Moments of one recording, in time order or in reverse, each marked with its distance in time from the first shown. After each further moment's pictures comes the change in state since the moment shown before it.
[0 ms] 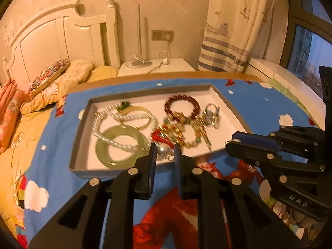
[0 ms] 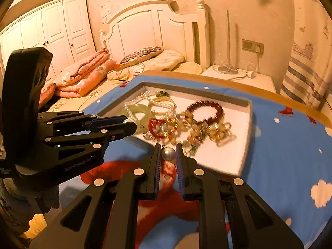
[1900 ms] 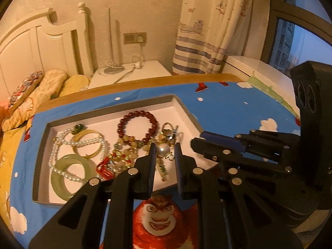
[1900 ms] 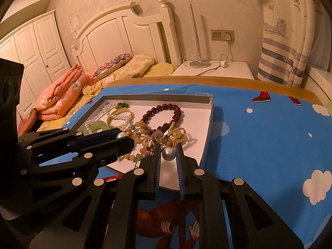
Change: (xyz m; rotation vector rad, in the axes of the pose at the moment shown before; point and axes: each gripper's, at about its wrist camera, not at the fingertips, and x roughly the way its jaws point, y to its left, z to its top) left arm 0.037 -0.060 0.029 0.077 -0.003 -0.119; right arm 0.013 -0.067 0.000 0.196 -0.006 -0.108
